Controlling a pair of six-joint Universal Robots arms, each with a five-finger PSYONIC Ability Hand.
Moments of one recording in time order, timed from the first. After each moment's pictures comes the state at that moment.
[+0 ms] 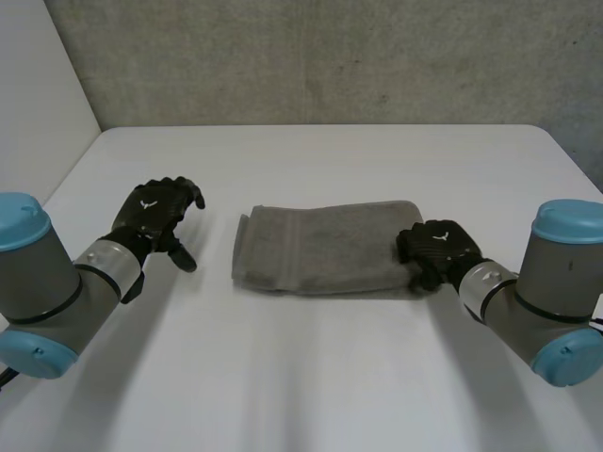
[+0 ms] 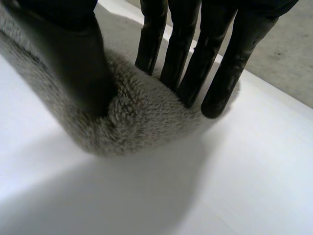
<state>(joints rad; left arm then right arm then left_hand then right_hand) 4.49 -2.01 -1.70 3.55 -1.28 3.24 1.85 -0.97 1.57 -0.24 1.27 2.79 0.29 0.27 0.27 0.28 0.07 1.05 1.05 1.02 1.03 0.85</state>
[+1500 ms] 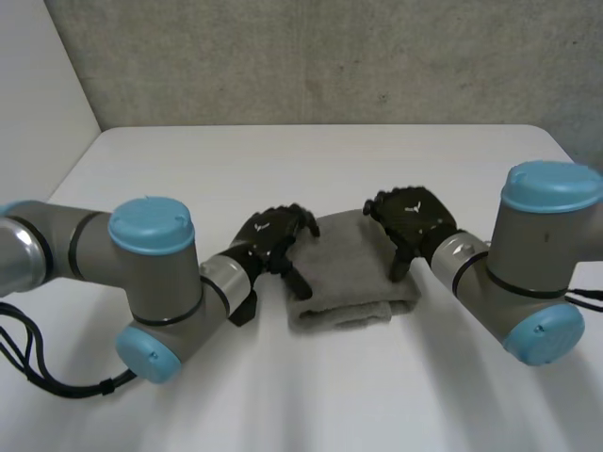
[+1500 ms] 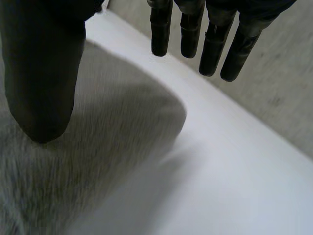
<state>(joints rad) 4.14 -2.26 -1.37 3.37 -1.37 2.92 1.99 -0.99 1.41 -0.11 1.36 2.80 0.29 0.27 0.27 0.28 0.07 0.32 0.34 0.32 0.31 0.10</state>
